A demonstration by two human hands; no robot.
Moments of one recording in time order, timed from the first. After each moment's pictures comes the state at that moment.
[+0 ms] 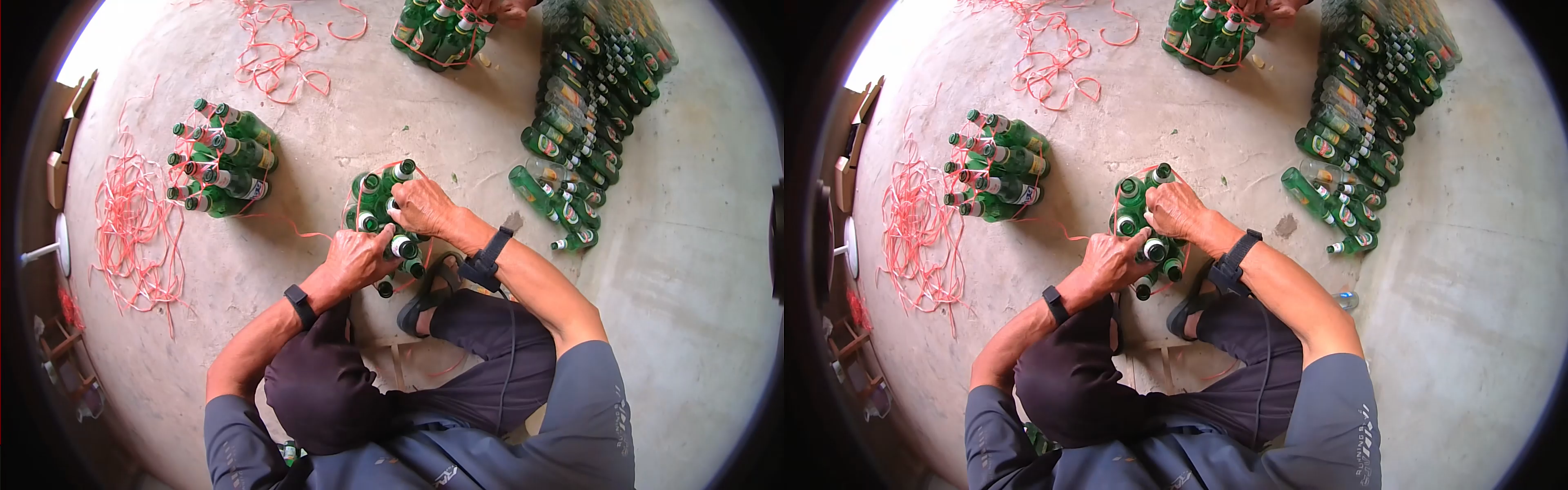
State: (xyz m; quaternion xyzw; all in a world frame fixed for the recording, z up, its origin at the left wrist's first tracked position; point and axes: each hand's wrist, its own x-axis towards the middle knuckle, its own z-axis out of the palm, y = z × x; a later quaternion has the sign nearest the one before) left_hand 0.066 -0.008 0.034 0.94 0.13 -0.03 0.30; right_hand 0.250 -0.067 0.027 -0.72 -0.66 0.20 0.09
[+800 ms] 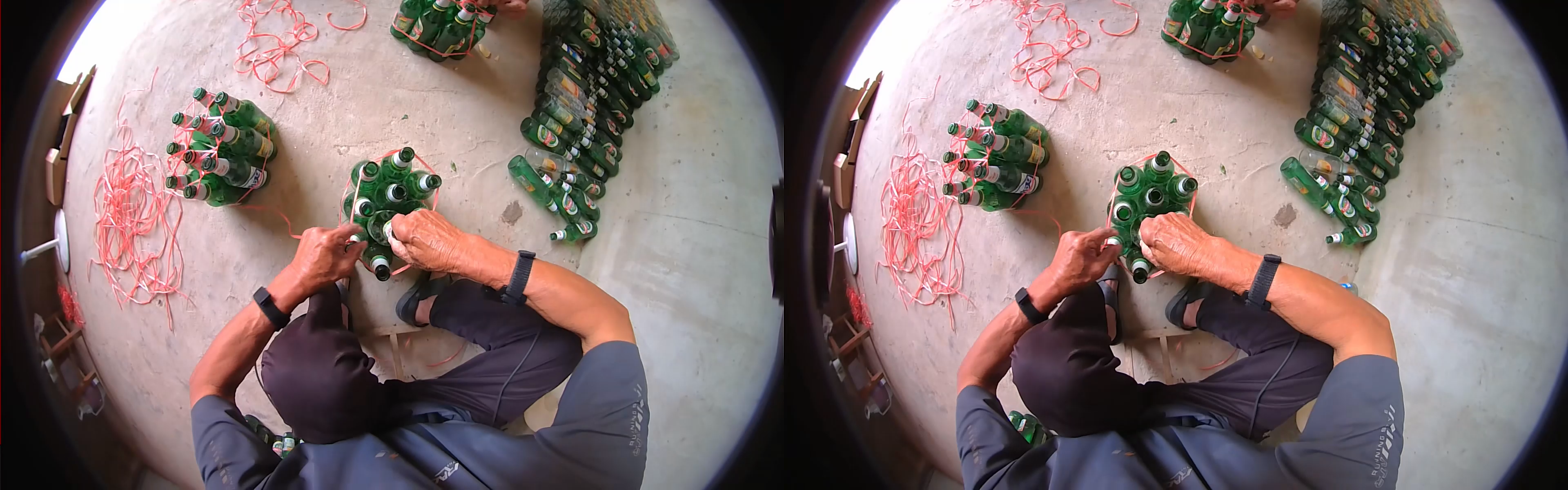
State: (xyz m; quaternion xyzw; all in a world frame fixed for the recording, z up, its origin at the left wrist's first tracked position) left_hand 0.019 0.010 0.042 0.86 0.21 0.08 0.46; right_hand 0.213 -0.110 0.077 -0.65 -0.67 0.33 0.15
